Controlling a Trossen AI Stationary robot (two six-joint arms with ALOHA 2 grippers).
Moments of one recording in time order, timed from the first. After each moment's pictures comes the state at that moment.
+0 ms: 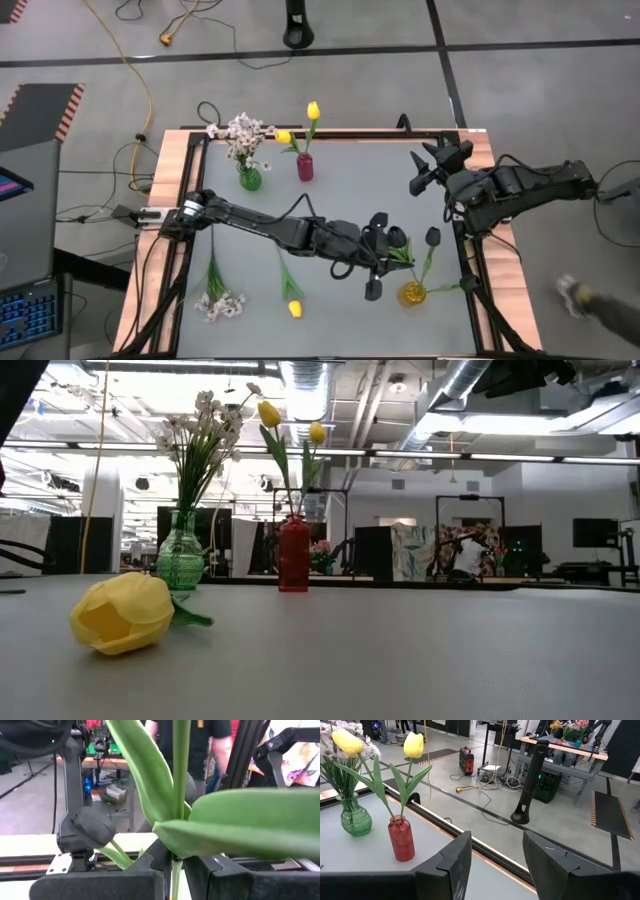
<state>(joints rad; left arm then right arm) -0.25 2.14 2.00 0.03 -0.09 -0.11 0.20 0.80 0.93 -0.64 1.14 0.37</state>
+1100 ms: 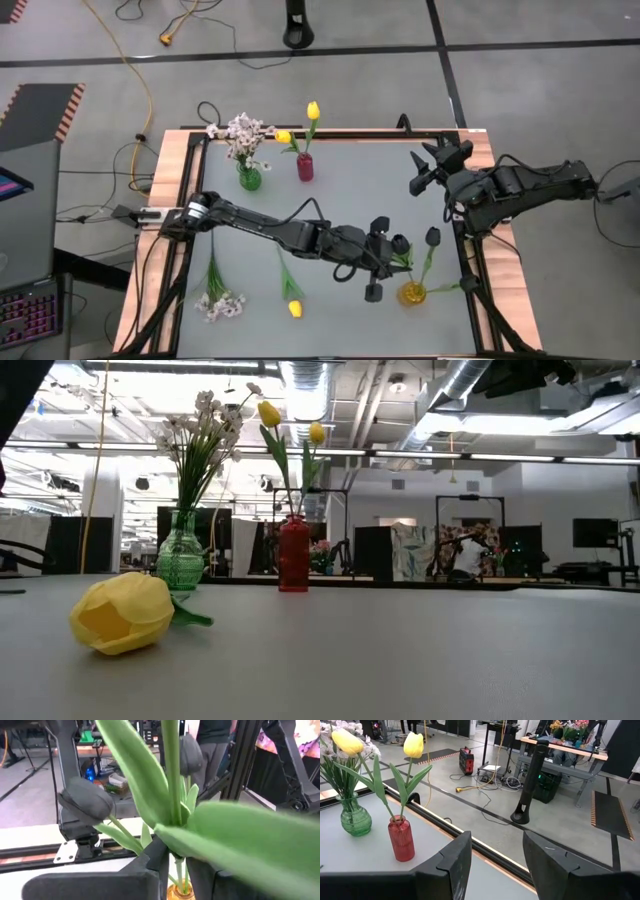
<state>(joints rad) -0.25 2.17 1.99 -0.01 -0.08 -0.04 0.20 0.80 0.93 -0.64 1.14 0.37</state>
